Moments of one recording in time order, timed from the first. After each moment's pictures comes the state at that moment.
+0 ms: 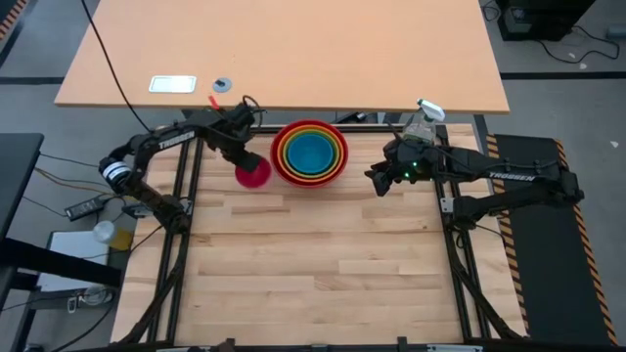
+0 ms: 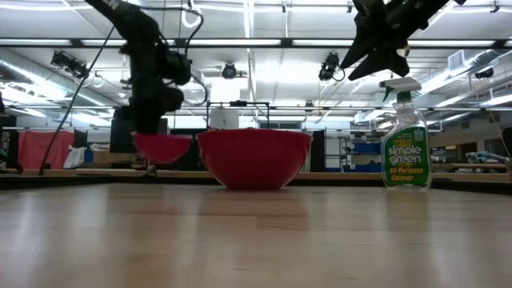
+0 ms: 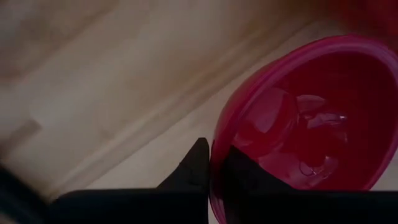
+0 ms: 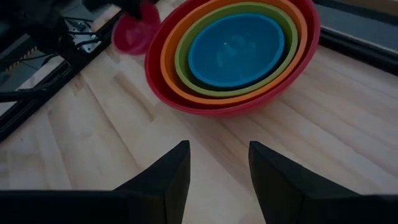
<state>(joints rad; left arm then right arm) 0.79 1.49 1.11 -1.03 0.11 -0.17 -0.20 1.03 0.91 -0.55 0.15 0.60</state>
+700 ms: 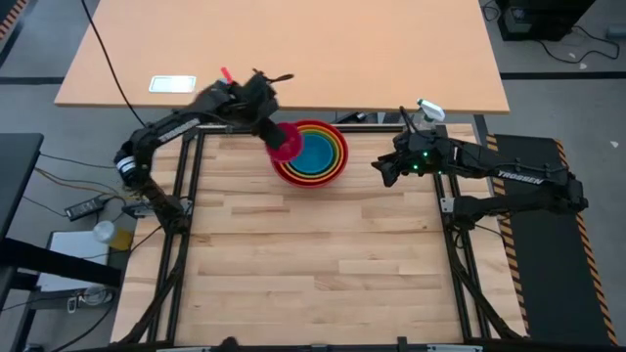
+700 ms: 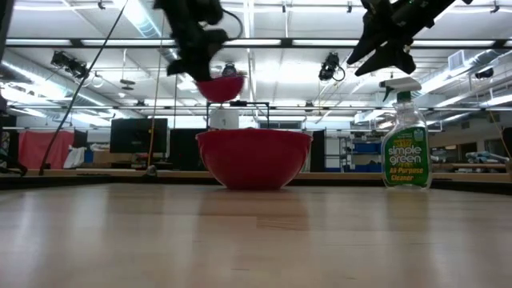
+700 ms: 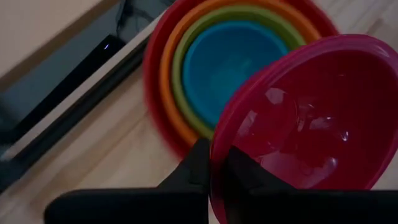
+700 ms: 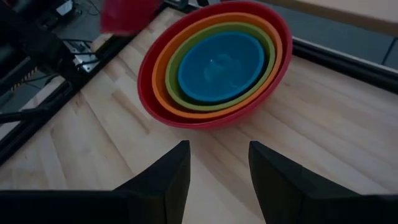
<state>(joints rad) 0.61 1.61 1.65 -1.09 0.01 -0.20 -0.30 0.95 0.91 -0.58 0.11 0.58</state>
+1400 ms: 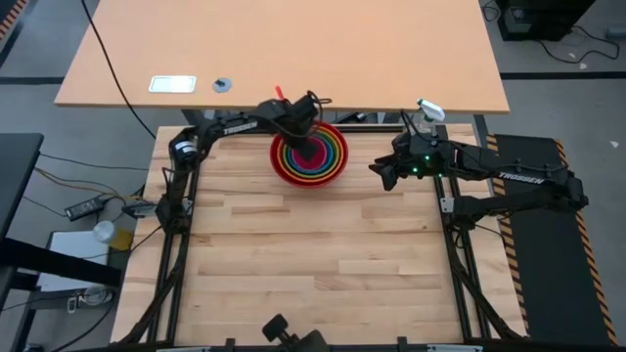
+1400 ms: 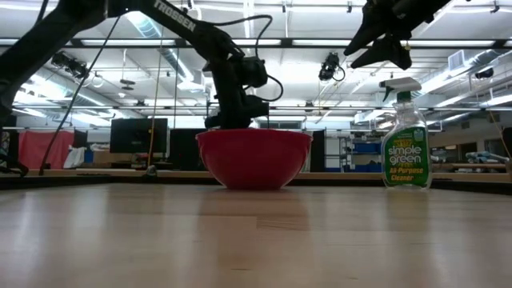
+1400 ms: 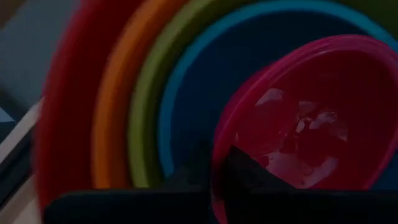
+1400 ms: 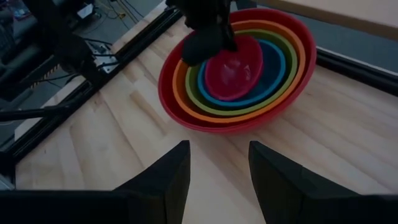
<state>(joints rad) 0.56 2.06 1.77 -0.90 -0.07 -0.15 -0.25 0.95 0.91 -0.54 0.11 0.57</state>
